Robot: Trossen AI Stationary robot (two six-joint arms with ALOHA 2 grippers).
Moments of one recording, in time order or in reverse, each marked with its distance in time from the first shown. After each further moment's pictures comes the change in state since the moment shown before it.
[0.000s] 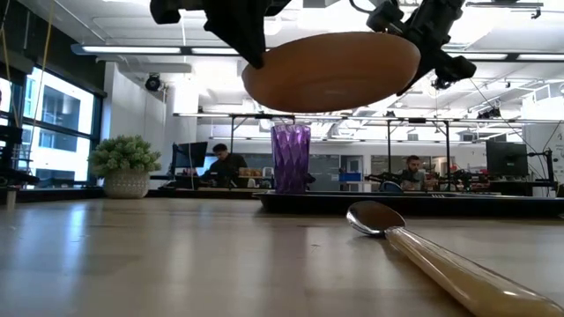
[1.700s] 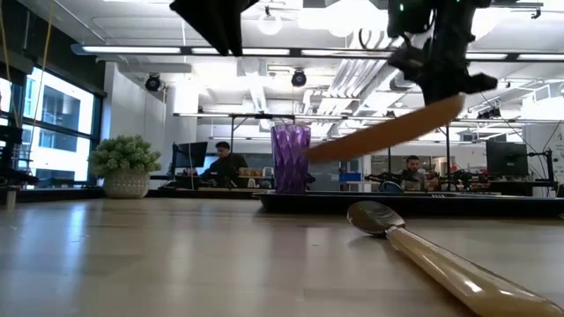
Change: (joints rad) left arm 0.032 -0.098 0.000 -0.159 -0.030 -0.386; right arm -0.210 -0.002 -0.053 -0.197 -0.003 -0.215
